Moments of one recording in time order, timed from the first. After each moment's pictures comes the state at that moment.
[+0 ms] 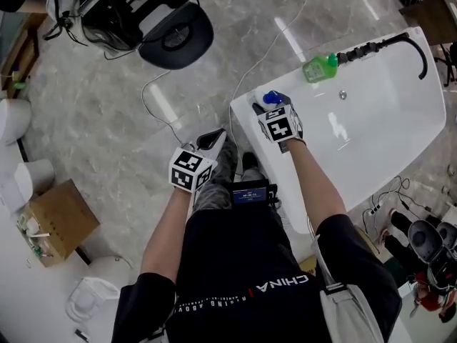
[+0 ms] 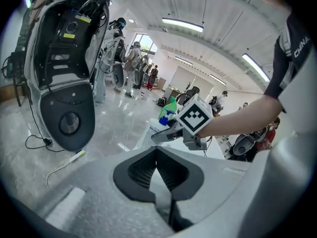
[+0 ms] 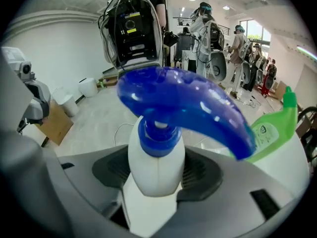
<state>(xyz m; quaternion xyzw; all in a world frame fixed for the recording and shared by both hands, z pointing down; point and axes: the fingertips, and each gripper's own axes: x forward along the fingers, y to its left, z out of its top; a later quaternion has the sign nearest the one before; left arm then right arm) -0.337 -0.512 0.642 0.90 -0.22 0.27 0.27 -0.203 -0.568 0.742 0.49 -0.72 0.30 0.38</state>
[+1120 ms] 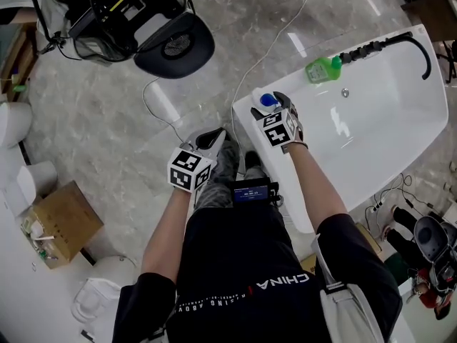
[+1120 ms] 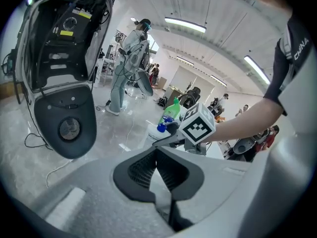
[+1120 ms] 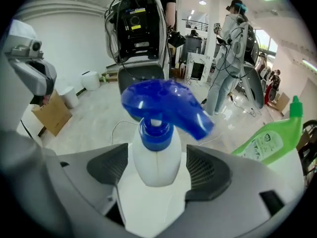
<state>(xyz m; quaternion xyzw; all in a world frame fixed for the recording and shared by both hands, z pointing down) -0.338 -0.535 0.645 0.89 -0.22 0.27 0.29 -0.205 -0.579 0.755 0.49 -0.73 0.26 0.40</state>
